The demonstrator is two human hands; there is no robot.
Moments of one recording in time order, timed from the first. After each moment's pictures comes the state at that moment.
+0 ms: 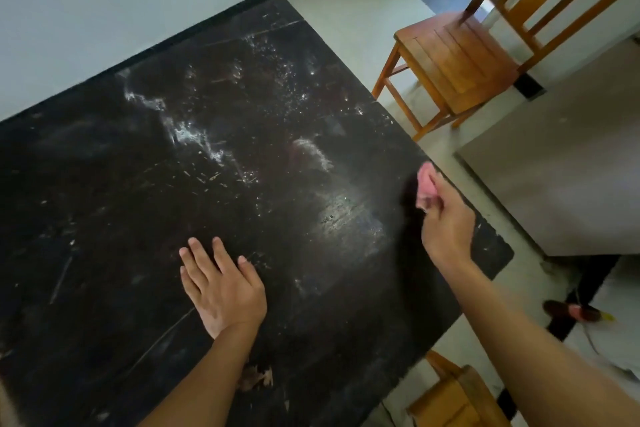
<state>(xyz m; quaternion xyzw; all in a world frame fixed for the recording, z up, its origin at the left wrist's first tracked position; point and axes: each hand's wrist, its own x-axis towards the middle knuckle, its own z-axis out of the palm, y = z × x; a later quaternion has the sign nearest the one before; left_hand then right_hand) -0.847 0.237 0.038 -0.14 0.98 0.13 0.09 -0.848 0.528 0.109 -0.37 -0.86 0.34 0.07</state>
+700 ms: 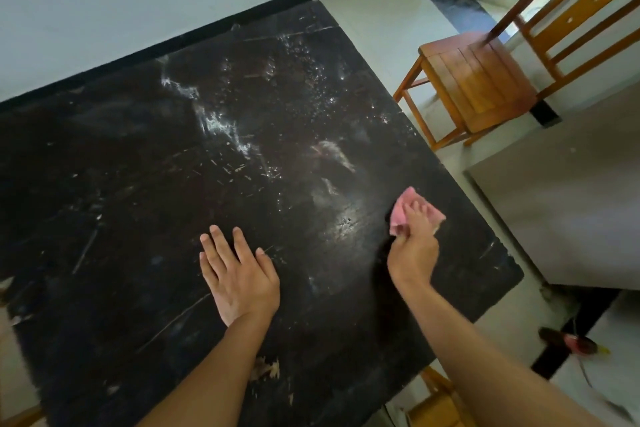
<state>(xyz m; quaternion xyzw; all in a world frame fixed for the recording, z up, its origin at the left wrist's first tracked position) -0.844 0.235 0.036 -0.14 0.98 0.13 0.09 -0.846 0.456 0.084 -0.40 -0.85 0.33 0.04</state>
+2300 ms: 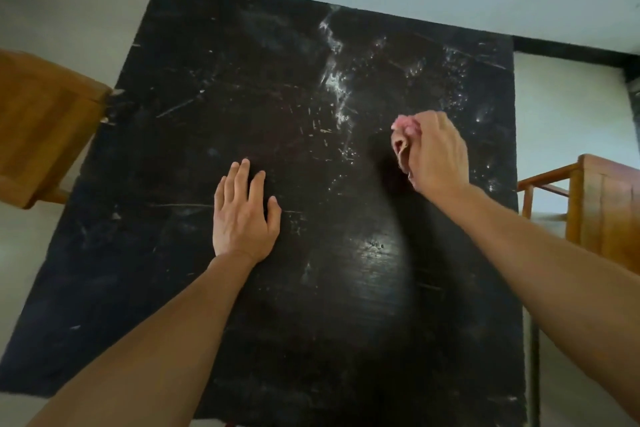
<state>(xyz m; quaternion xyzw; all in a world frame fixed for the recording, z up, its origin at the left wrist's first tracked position) -0.838 0.239 0.037 -0.28 0.95 0.14 -0.01 -1.052 0.440 0.091 0.24 -0.96 0.16 0.03</state>
